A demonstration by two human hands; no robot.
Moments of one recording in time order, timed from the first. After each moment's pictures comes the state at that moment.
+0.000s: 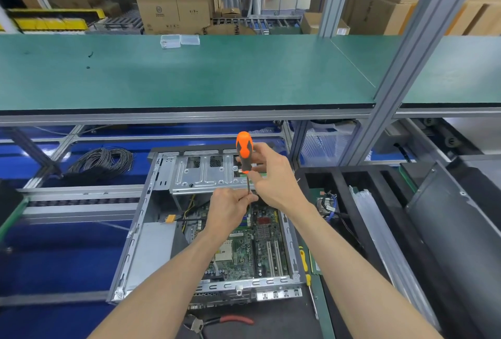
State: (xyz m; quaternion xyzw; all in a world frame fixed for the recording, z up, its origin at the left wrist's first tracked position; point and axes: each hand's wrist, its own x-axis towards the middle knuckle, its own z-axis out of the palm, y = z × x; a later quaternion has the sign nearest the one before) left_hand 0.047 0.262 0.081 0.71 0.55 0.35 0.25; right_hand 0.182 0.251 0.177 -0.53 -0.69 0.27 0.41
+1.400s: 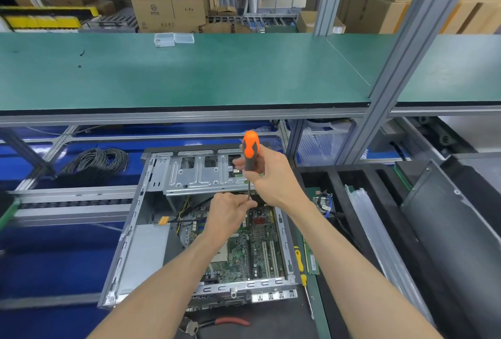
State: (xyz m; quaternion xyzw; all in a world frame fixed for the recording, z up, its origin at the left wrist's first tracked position) left_hand 0.054 0.261 0.071 0.75 0.54 0.31 0.24; right_hand 0.191 0.252 0.183 -0.56 -0.69 0.29 0.37
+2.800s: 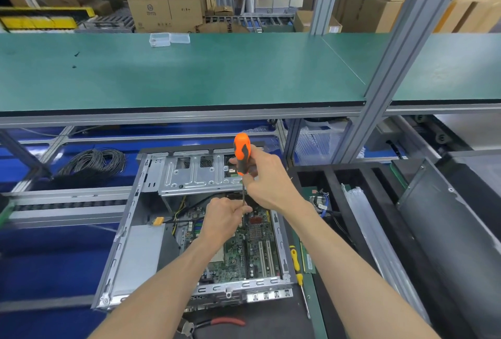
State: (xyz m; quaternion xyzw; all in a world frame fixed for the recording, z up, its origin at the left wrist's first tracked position) left_hand 0.055 0.257 0.054 0.74 0.56 0.28 0.24; right_hand 0.192 0.249 0.184 -0.55 -0.72 0.24 0.34
